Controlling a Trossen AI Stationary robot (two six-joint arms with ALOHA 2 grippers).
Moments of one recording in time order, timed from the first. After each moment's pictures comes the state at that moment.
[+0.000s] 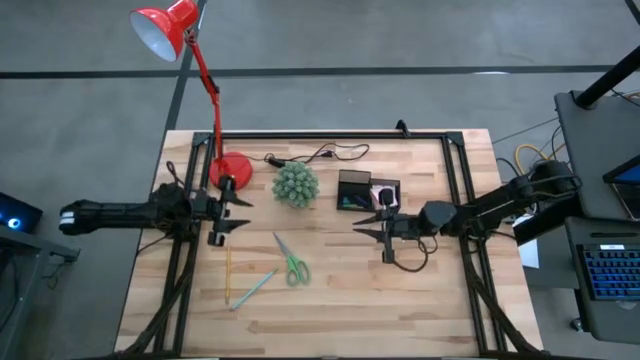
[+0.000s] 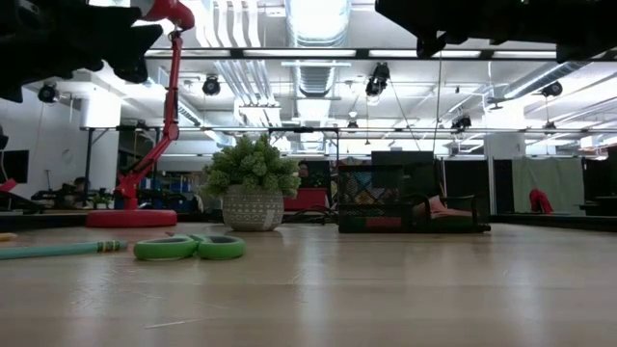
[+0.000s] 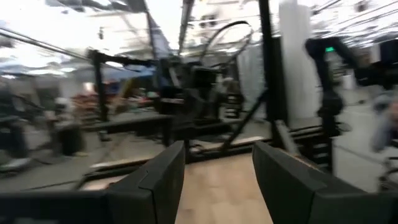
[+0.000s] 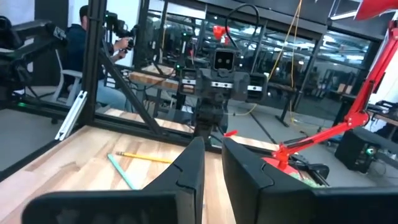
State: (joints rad) left arm 0.07 0.32 0.07 0.44 0.22 0.09; right arm 0.23 1.28 0.45 0.92 0.18 -0.25
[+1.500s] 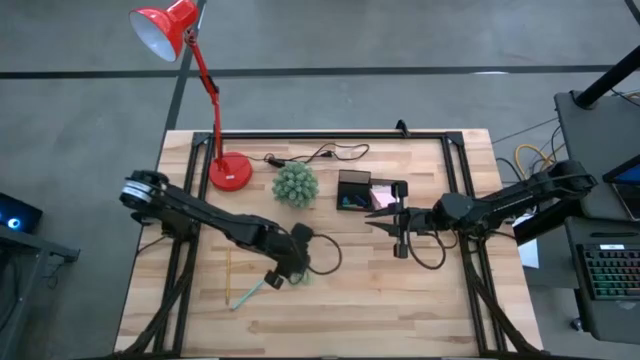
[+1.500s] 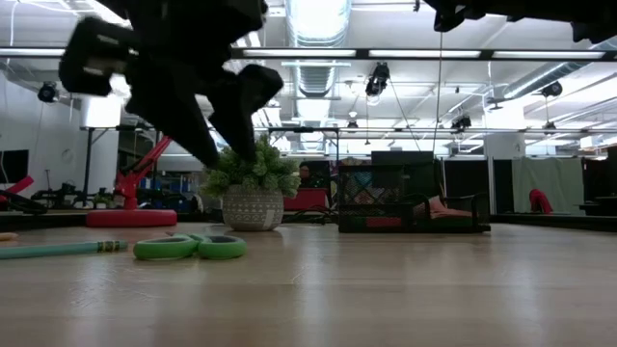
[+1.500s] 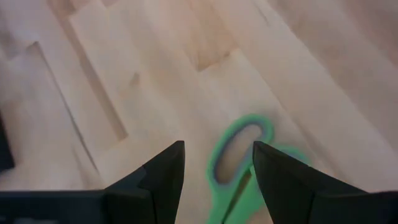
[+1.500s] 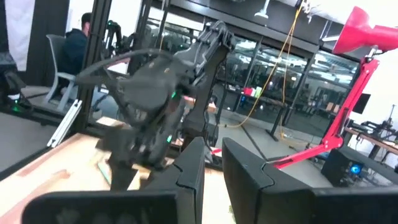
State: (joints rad) left arm -0.29 1.63 1.05 -0.39 -0.02 0.31; right arm 0.23 1.07 0.45 0.75 0.18 -0.32
